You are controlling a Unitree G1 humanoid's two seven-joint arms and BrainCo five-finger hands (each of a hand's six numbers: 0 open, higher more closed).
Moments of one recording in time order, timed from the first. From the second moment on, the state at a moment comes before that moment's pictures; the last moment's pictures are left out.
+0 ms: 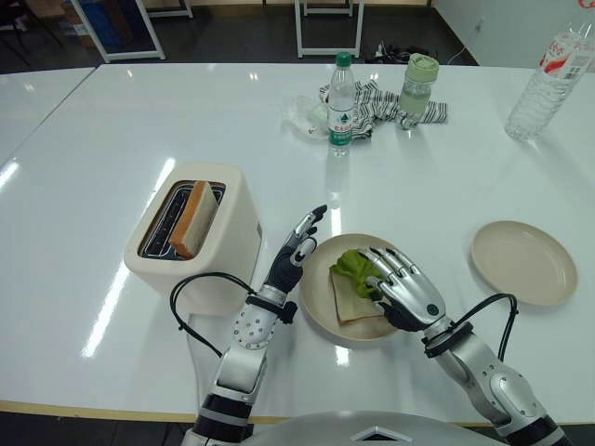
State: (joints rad) left arm 0.11 0.10 -0.25 -0.13 0.12 -0.19 -0.10; right arm 0.20 -0.55 0.41 -0.25 -1.15 -0.19 -0.24
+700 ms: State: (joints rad) left arm 0.11 0.10 -0.25 -0.11 0.12 -0.19 -0.11; right arm 0.25 -0.56 0.42 -0.26 -1.16 -0.21 -0.20
